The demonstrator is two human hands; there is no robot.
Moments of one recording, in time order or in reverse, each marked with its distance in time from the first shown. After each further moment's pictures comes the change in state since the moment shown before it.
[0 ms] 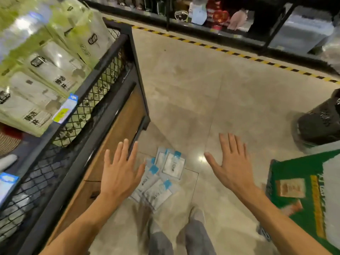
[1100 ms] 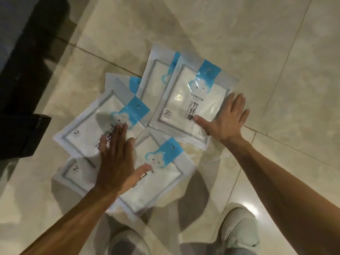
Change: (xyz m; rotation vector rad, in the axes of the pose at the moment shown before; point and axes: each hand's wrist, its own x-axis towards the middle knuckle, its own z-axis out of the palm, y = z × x) left_hand 0.106 0.011 0.753 -0.140 -0.144 0.105; right_hand 0.175 0.112 0.764 0.160 -0.292 0.214
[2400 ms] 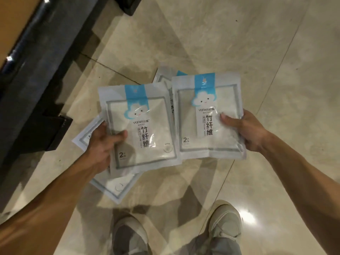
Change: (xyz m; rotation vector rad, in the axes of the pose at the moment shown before) left_hand 0.025 -0.016 -0.112 -1.624 0.001 -0.796; right_hand -0.025 -0.010 -0.128 1.036 -0.520 0.129
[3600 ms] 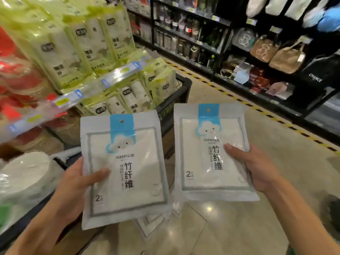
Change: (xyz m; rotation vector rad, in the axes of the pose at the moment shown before) left_hand -0.689 0.493 -0.148 -0.277 -0.056 0.484; right_hand -0.643 -0.558 0.130 0.007 -0.169 -0.401
